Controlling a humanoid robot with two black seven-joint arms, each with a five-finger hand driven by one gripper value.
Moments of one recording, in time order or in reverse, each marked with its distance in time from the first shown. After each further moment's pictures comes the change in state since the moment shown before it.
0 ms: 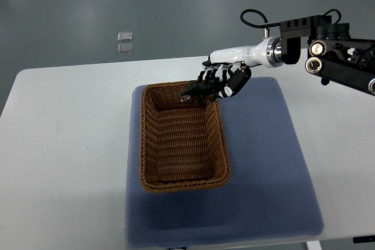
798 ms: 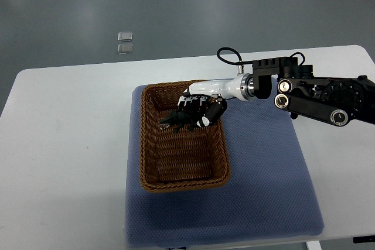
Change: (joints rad) left arm 0.000 0.000 0.000 -0.001 0.001 -0.001 0.005; right arm -0.136 0.123 -0.001 -0.049 -0.004 -0.102 0.010
